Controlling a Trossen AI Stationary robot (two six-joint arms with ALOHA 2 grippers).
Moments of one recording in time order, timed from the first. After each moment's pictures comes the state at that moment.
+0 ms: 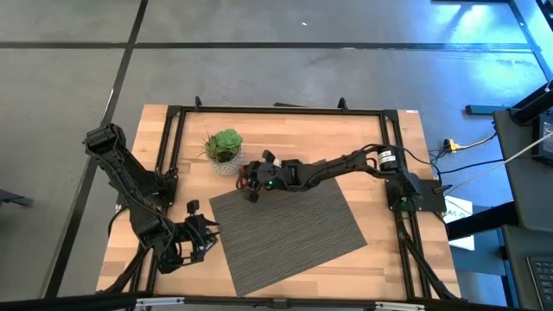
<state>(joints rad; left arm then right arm) -1.00 1.33 0.77 -0.60 -0.89 -1.00 0.03 2.16 1.45 0.21 0.36 0.15</state>
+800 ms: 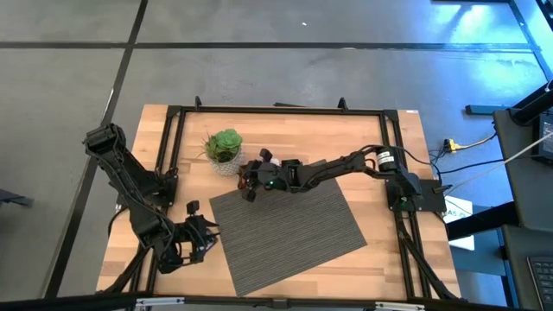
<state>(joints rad) -1.00 1.33 0.77 -0.60 -0.86 -1.01 0.04 2.18 1.45 0.33 0.39 0.08</state>
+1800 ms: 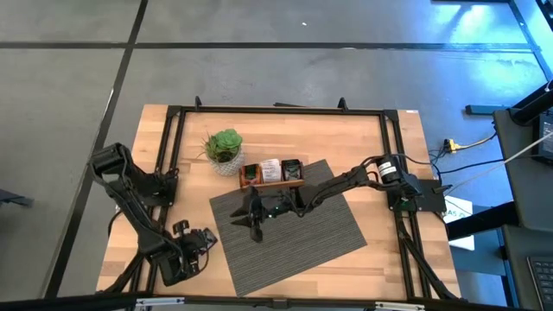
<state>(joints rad) -1.07 1.60 0.78 -0.61 -0.33 -1.48 0.19 2.19 1.46 0.44 -0.06 0.25</state>
